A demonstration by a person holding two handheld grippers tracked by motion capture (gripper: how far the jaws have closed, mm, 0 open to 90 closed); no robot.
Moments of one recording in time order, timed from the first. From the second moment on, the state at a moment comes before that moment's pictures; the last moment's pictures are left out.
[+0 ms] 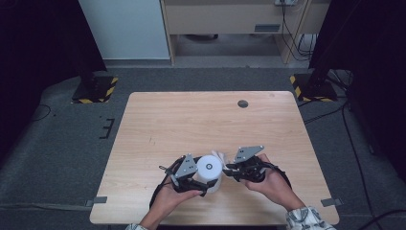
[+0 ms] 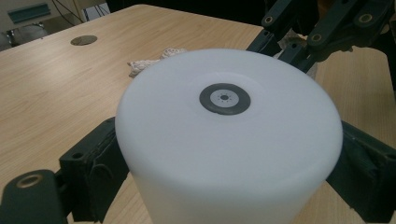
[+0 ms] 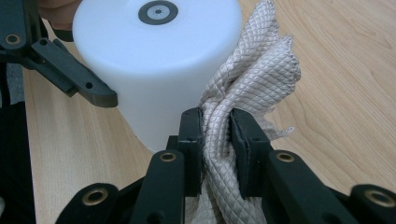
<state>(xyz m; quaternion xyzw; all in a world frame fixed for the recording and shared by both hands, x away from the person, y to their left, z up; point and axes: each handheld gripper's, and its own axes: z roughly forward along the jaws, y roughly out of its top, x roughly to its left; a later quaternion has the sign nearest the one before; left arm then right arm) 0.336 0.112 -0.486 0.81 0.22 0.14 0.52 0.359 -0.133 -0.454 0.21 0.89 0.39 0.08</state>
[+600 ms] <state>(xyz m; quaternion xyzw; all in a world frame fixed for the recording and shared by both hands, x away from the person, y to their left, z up) 0.336 0.112 -0.486 0.81 0.22 0.14 0.52 0.349 -0.132 -0.484 0.21 0.91 0.36 0.06</state>
